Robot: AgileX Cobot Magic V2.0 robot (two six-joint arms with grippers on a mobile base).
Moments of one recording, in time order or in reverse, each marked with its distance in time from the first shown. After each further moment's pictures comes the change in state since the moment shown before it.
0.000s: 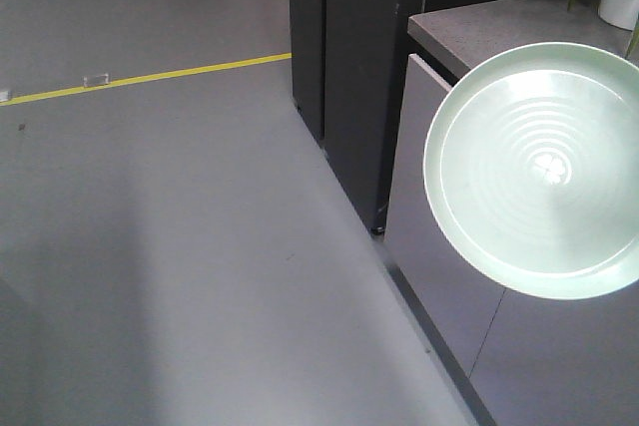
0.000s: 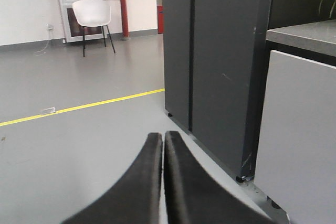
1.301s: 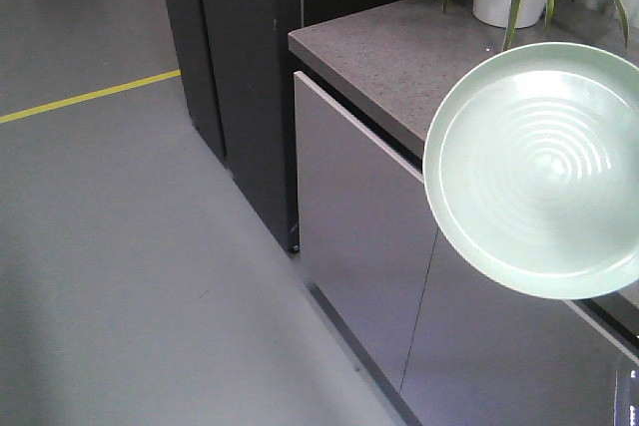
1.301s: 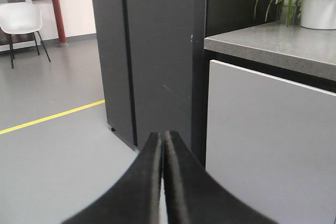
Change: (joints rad) left arm 0.000 0.000 0.000 0.000 0.001 0.000; right arm 0.000 0.000 0.000 0.000 0.000 0.000
